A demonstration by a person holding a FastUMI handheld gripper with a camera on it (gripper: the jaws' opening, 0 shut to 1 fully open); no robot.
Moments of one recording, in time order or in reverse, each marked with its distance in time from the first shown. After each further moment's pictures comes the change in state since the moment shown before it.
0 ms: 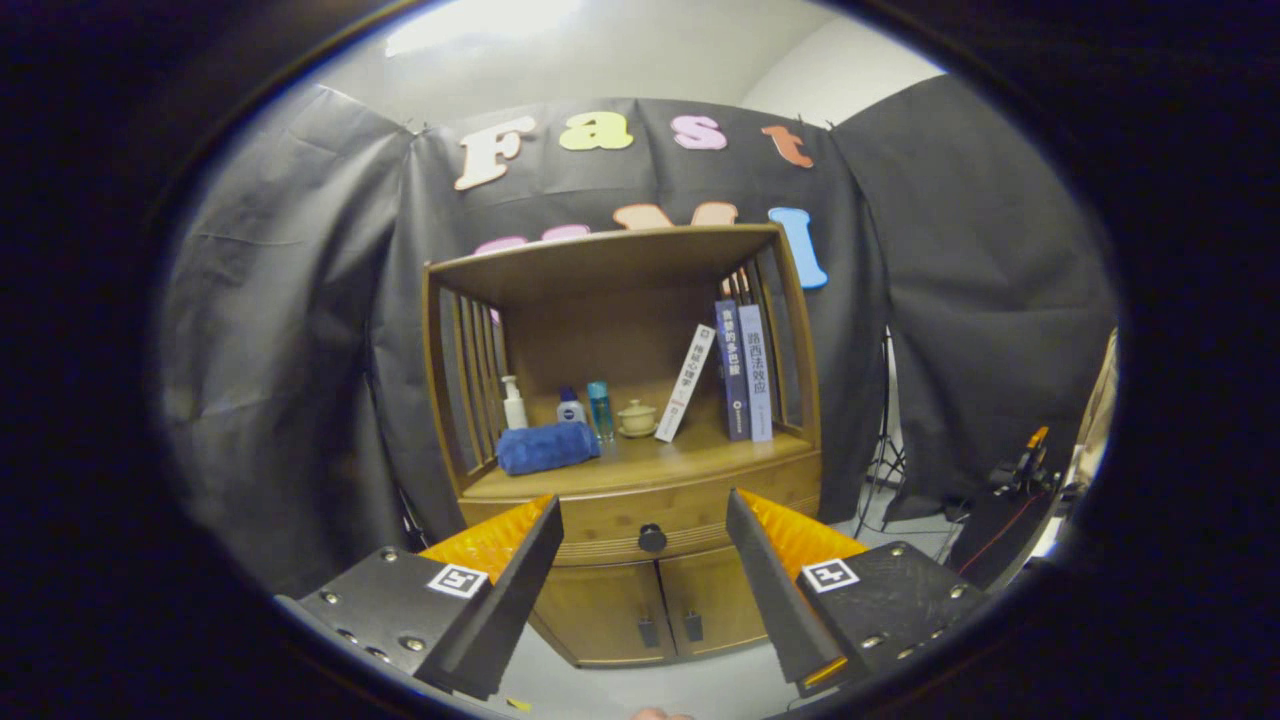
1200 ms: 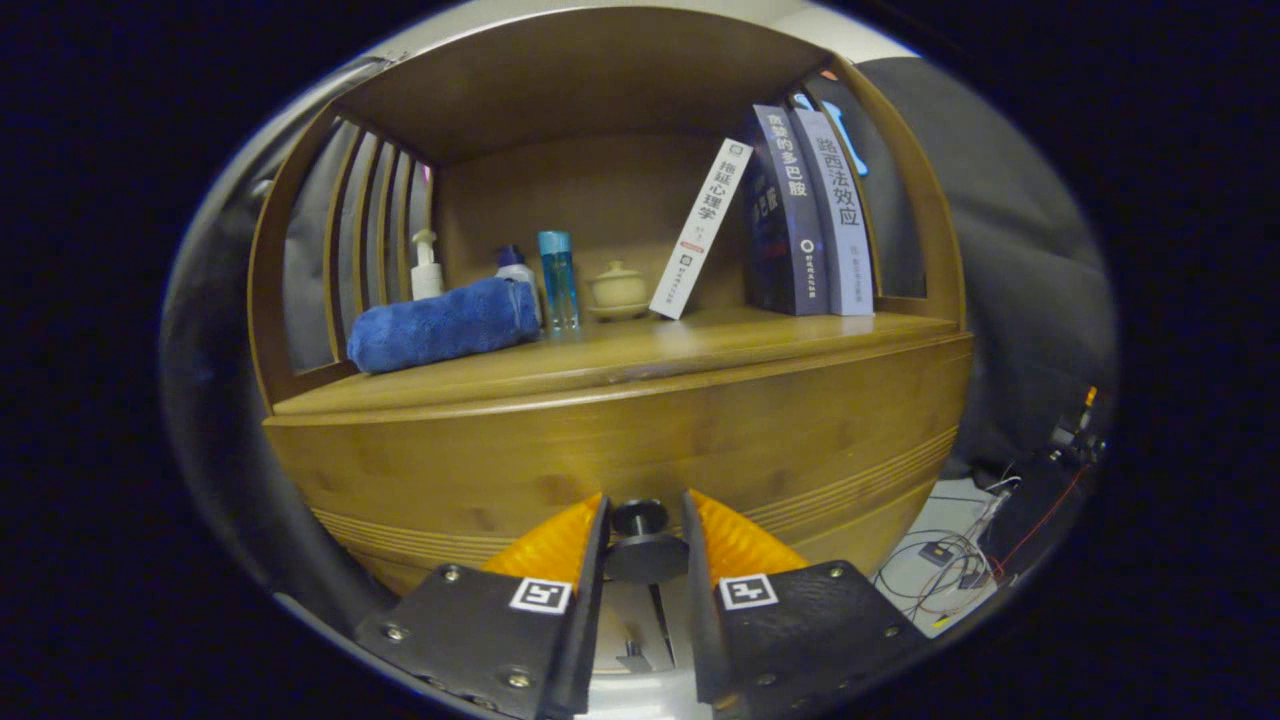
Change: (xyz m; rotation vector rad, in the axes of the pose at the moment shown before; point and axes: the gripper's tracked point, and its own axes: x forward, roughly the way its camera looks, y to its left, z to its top) arm 0.234 0.003 -0.166 -0.050 0.166 -0.029
